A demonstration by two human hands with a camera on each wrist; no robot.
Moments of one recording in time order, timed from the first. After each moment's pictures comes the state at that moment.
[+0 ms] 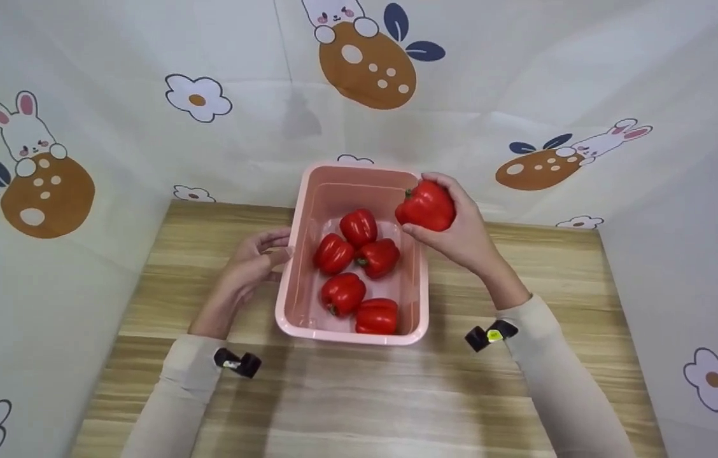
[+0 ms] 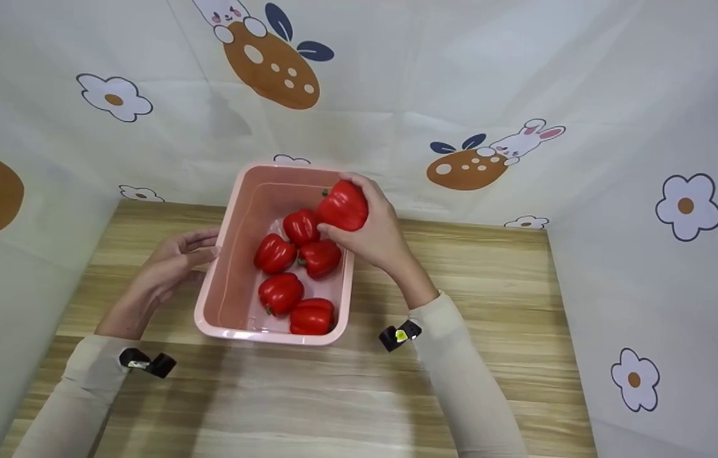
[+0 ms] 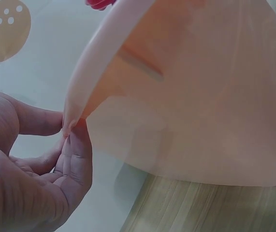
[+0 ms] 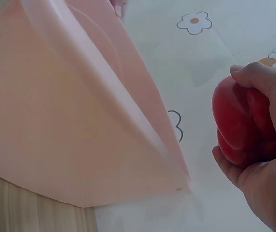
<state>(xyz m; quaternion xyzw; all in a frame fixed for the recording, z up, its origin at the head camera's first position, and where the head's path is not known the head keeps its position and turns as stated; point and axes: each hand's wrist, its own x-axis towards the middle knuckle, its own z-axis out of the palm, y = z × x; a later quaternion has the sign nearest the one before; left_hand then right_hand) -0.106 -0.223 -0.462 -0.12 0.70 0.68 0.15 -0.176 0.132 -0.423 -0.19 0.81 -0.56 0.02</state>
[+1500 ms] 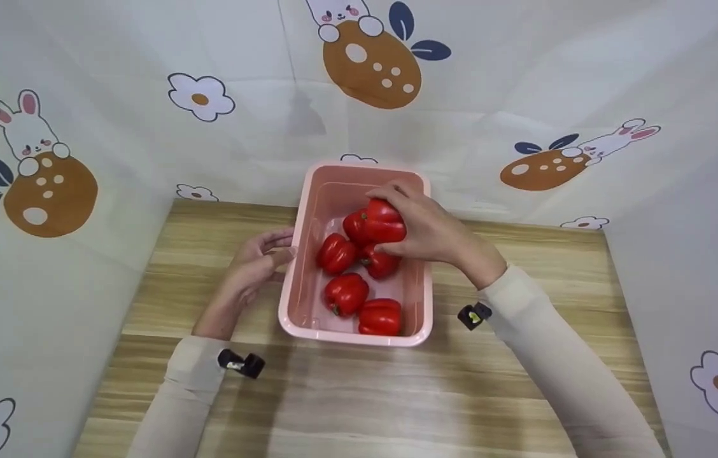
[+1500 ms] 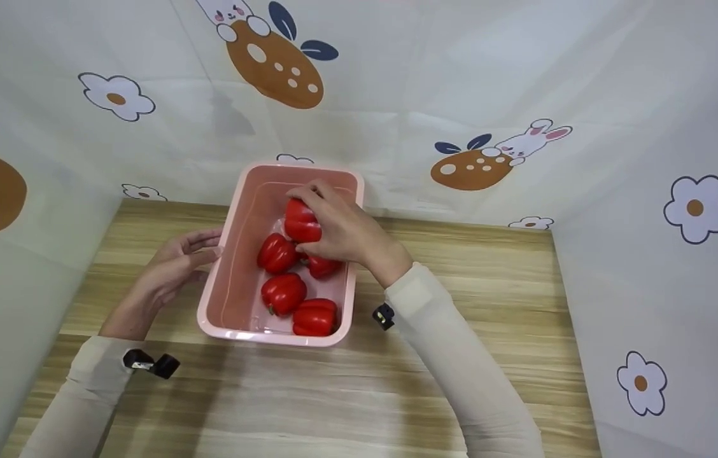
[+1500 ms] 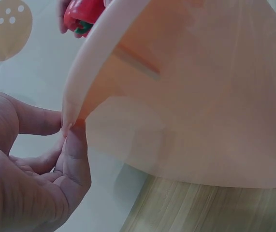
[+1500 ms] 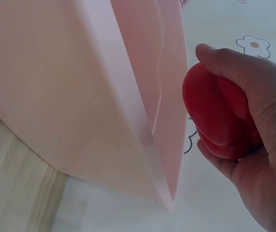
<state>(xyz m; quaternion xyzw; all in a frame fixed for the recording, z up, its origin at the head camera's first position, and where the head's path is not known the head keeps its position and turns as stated) -0.104 -0.222 -0.462 -0.13 0.70 0.68 0.15 -0.191 0.089 -0.406 -0.40 0.86 -0.31 0.08</state>
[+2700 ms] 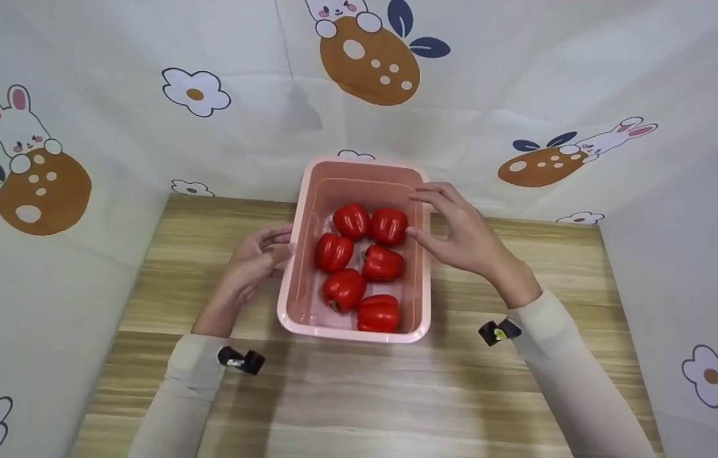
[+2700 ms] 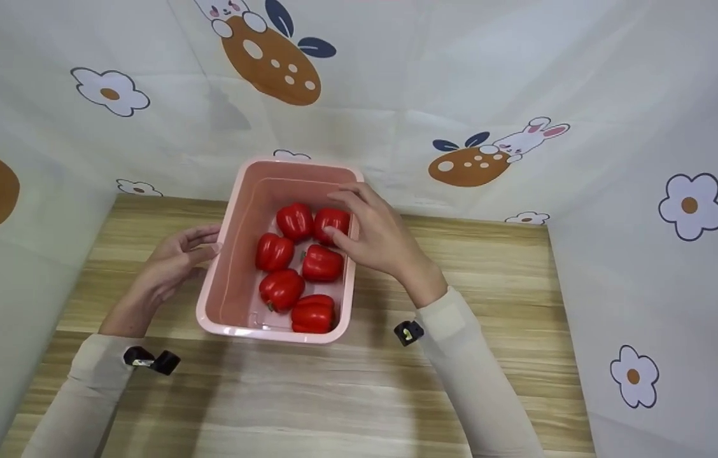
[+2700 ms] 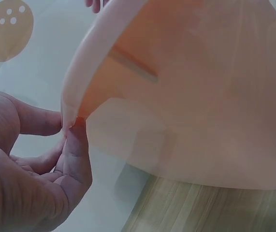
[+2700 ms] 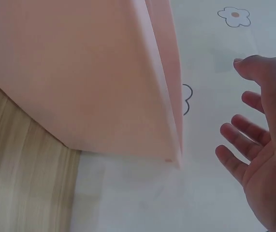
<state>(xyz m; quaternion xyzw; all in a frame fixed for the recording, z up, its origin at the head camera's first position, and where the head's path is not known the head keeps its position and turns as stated) -0.104 -0.223 -0.460 -0.12 0.69 0.70 0.15 -0.177 0.139 -0.419 -0.35 0.87 -0.35 -0.04</state>
